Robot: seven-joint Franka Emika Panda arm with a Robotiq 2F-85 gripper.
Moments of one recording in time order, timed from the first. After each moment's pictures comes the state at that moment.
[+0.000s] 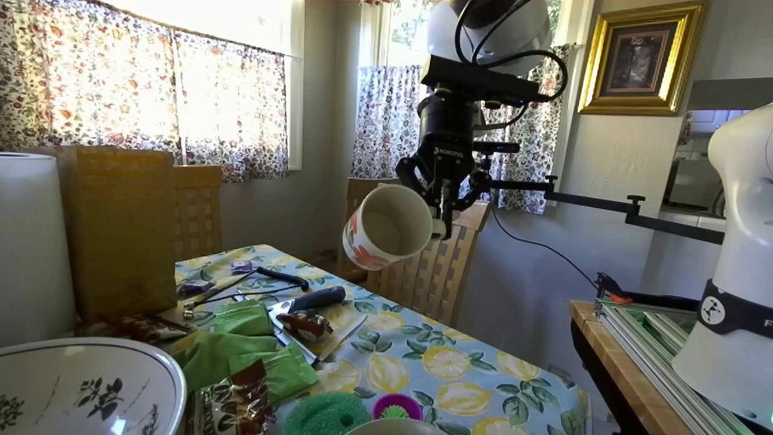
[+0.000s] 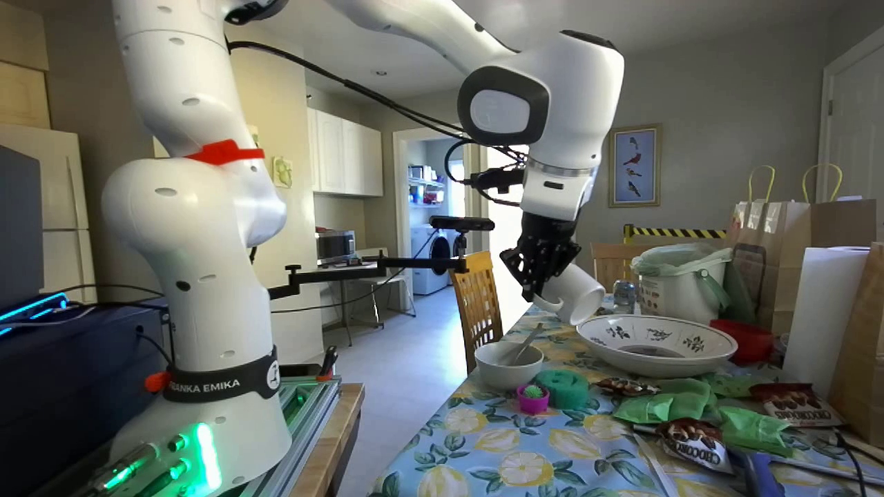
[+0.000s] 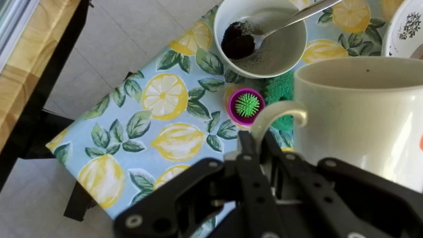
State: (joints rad) arm -0.03 -0.16 -0.07 -2.48 0.56 2.15 0.77
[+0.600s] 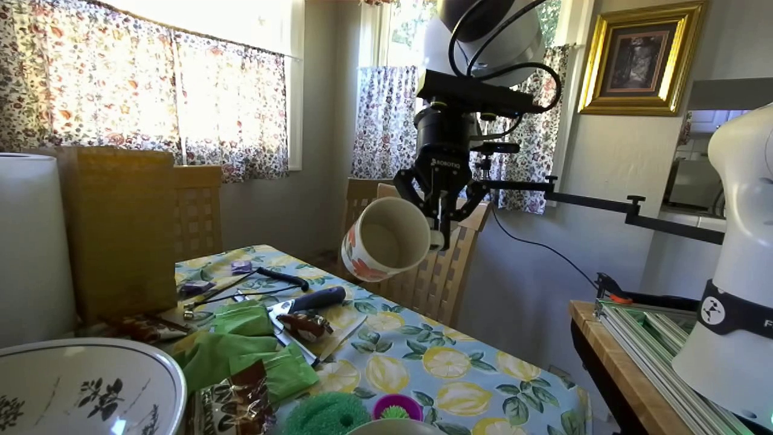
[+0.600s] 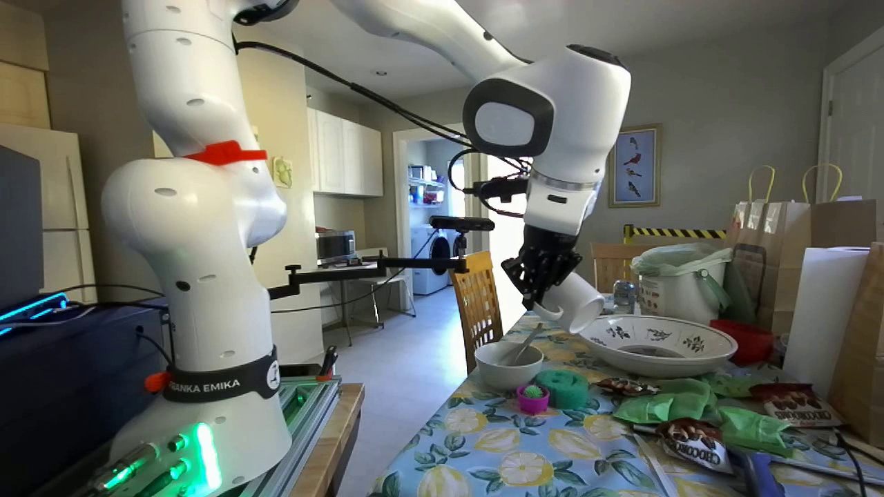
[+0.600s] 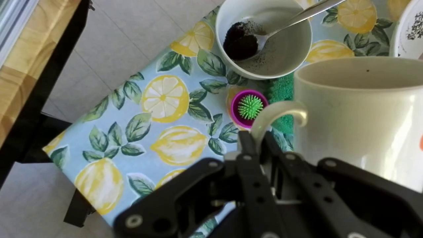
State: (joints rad) arm -0.03 -0.12 -0.07 -2.48 0.58 2.15 0.74
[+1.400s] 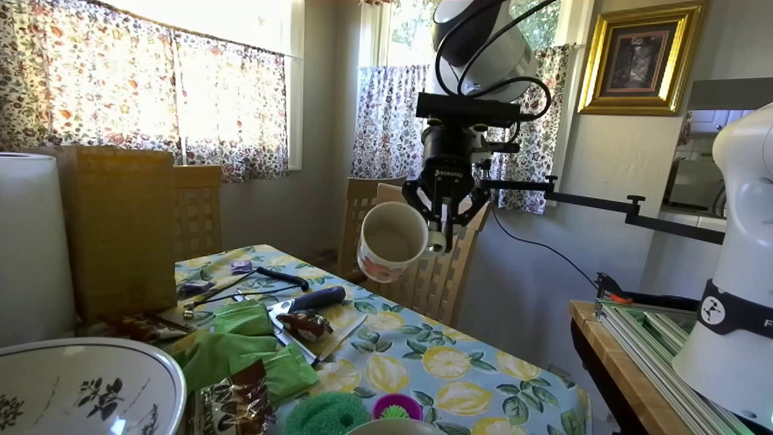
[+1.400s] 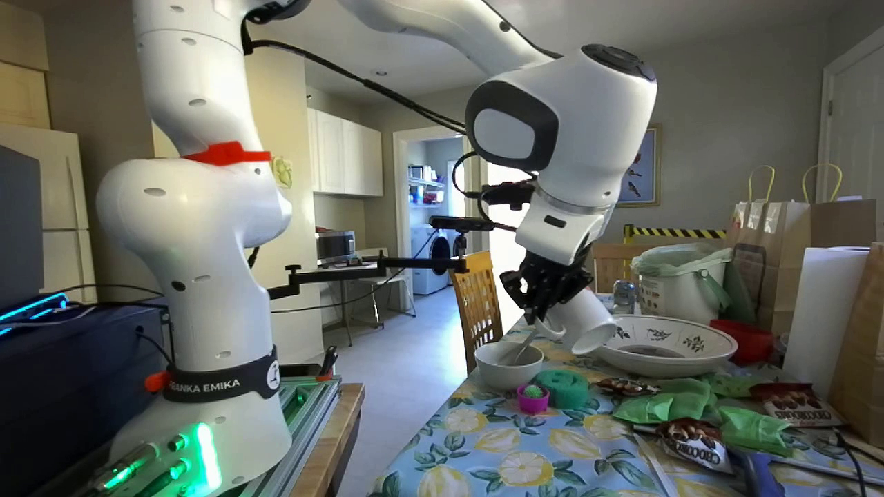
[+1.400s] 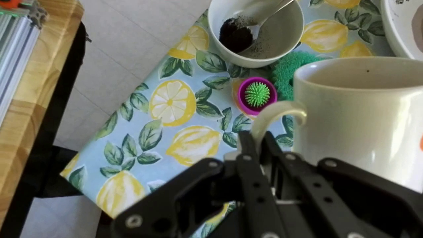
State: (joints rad) arm -0.11 -0.07 -0.12 -2.47 0.66 2.09 0.76
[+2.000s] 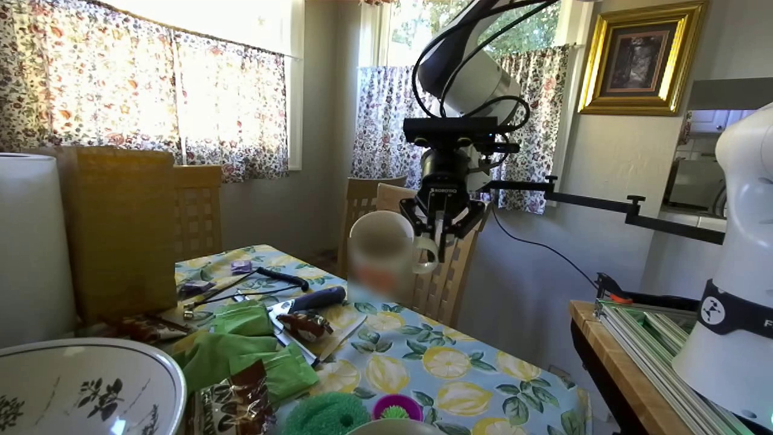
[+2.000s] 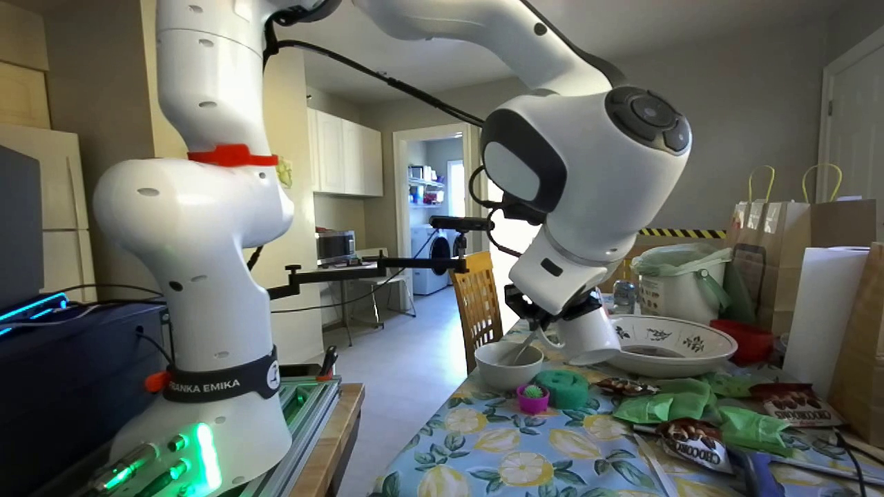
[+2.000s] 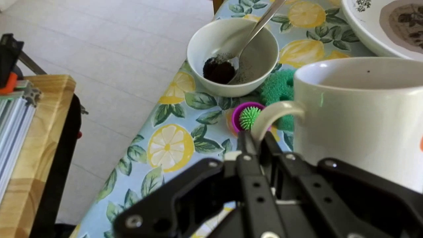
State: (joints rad) arm -0.15 0.07 -0.17 -2.42 0.86 1.96 0.76
